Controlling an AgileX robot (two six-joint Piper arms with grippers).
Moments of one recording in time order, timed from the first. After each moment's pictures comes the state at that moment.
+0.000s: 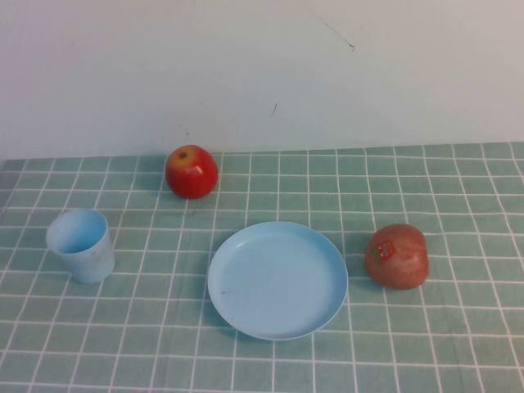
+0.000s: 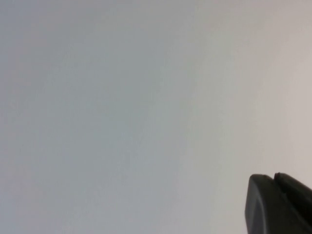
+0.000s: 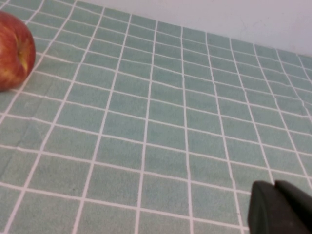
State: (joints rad) right arm -0.06 -0.01 0.03 -0.11 0.43 -0.15; left arm 0.02 -0.01 -0.21 0.22 -0.39 -0.50
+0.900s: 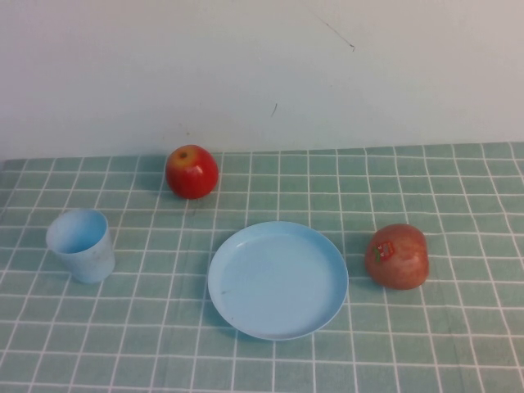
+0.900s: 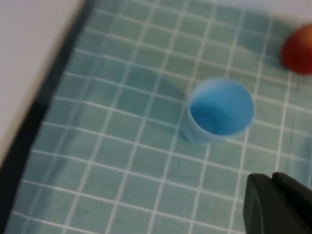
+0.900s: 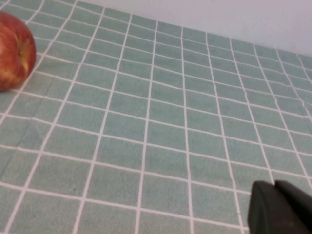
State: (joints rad) right arm -0.06 -0.01 0.03 -0.11 0.43 -0.15; left arm 0.02 1.01 -1.03 0.09 0.90 -0.34
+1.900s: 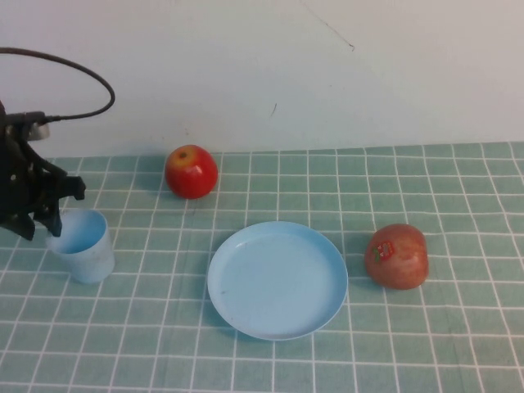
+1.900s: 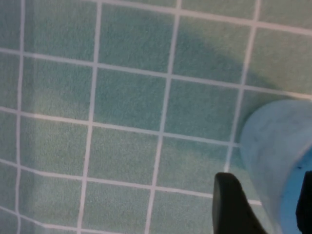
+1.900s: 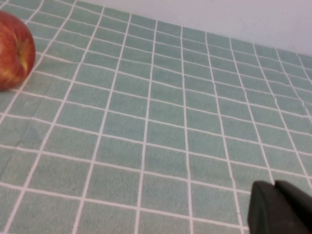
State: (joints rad) right arm -0.06 -0.01 0.03 -0.11 0.43 -0.15; left arm 0.06 1.90 -1.51 0.01 1.07 -0.11
